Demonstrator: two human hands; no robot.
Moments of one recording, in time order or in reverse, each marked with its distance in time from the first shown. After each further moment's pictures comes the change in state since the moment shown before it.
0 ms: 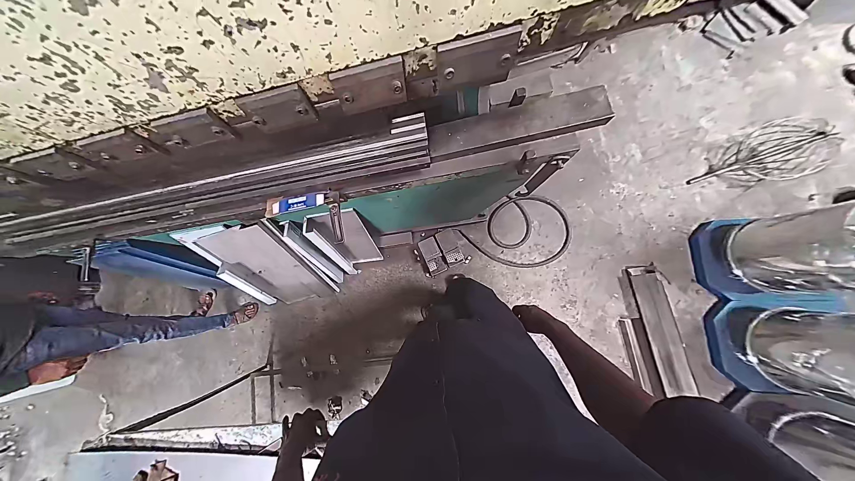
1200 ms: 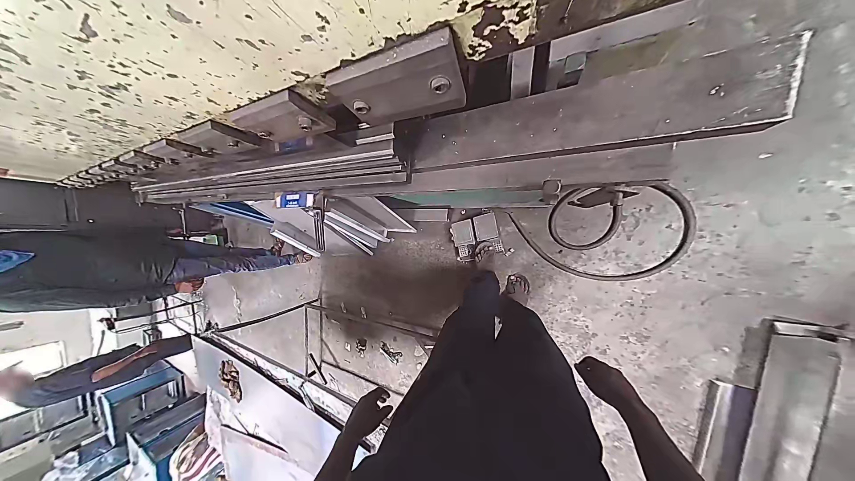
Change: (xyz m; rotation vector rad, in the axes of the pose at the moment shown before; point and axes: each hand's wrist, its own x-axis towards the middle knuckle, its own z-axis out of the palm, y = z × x) left_hand -0.090 0.359 -0.107 -0.682 -0.144 -0.057; right_hand 0.071 0.251 -0.040 0.276 -0.110 0.119
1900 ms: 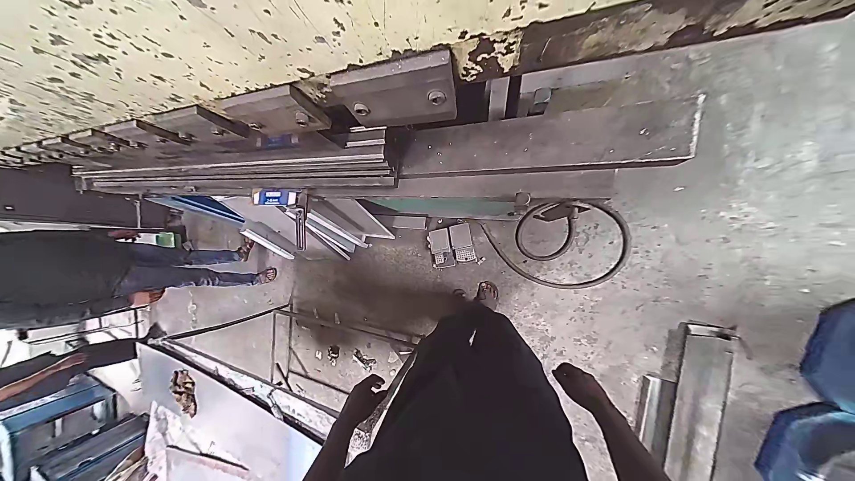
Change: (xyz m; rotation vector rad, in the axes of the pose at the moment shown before) left_hand 0.028 0.047 0.009 -0.061 0.027 0.111; right_hand -0.034 0.016 -0.015 0.002 0.037 0.024
